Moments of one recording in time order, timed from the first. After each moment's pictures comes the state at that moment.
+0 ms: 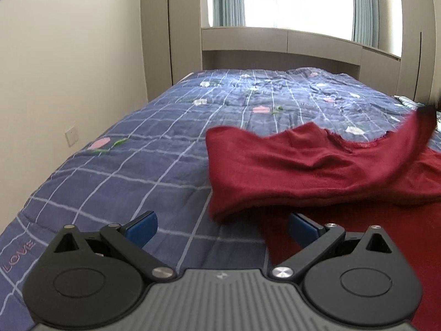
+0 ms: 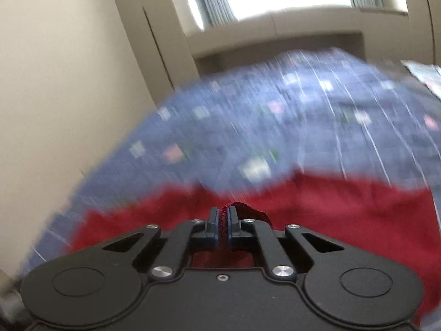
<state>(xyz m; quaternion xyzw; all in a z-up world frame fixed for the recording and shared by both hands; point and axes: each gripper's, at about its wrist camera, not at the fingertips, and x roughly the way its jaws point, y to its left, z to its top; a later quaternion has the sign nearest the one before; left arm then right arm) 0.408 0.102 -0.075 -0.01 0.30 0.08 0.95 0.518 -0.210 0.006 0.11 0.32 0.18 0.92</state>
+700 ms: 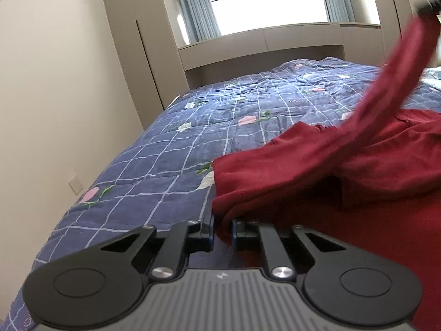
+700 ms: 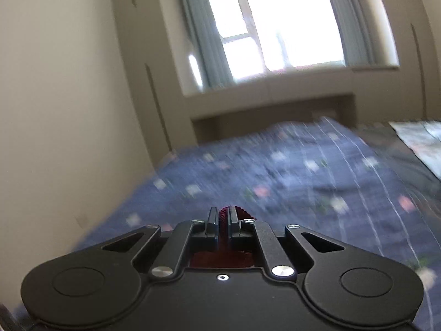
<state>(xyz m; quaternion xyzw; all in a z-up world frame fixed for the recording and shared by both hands) 0.440 0.061 -0.080 0.11 0.28 0.08 0.95 0.526 -0.271 0.072 0.10 0.22 0.14 0.96</state>
